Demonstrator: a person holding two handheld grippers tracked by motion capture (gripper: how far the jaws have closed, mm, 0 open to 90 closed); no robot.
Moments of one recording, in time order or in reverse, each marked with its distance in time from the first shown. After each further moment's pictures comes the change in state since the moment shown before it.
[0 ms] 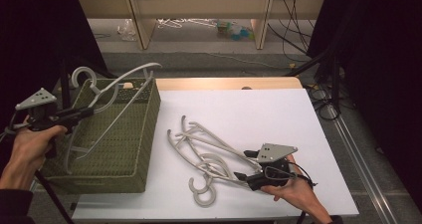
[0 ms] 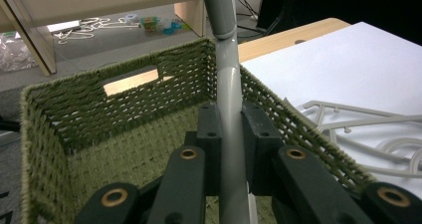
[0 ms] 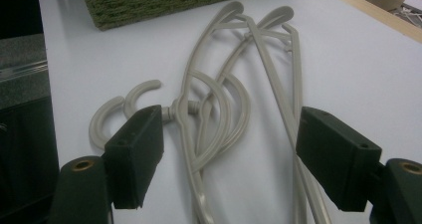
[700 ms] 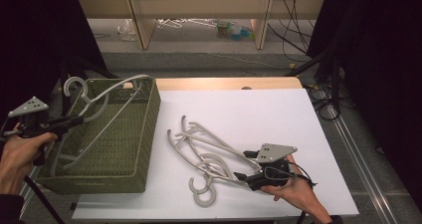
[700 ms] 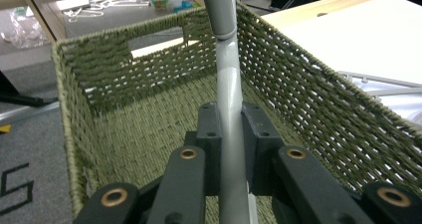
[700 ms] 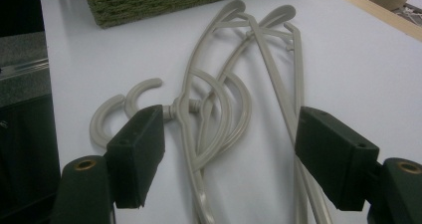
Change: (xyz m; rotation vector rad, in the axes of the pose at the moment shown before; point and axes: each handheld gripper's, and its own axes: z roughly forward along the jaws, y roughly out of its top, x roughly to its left) left arm 0.024 -0.027 -0.005 0.074 0.026 -0.012; right arm 0.000 -0.001 0.001 -0.004 -0.002 -0.003
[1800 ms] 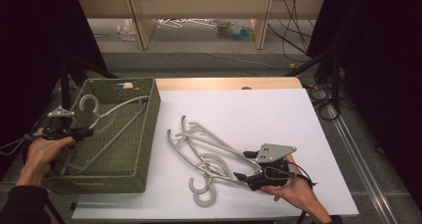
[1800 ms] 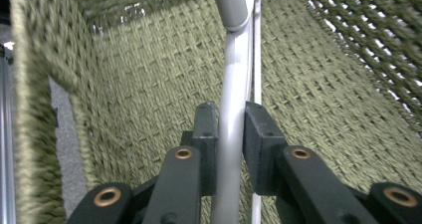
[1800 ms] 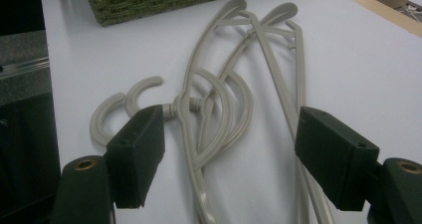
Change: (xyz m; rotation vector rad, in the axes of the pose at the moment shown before) left arm 0.015 -0.033 0.050 0.289 0.098 -0.015; right arm -0.001 -0.001 0.001 0.006 0.006 -0.001
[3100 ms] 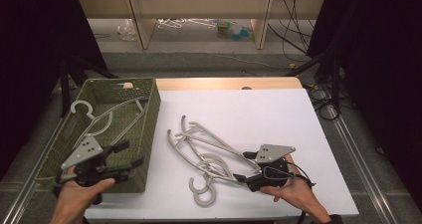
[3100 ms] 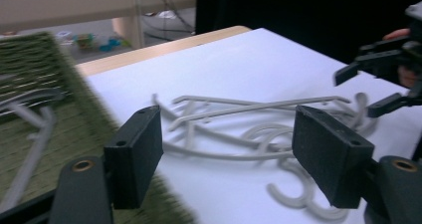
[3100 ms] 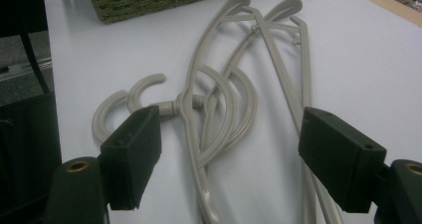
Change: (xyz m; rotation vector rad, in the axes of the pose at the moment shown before) left arm -0.205 -0.010 -0.065 -0.454 -0.332 0.074; right arm 0.000 -0.003 0.003 0.009 0.019 0.011
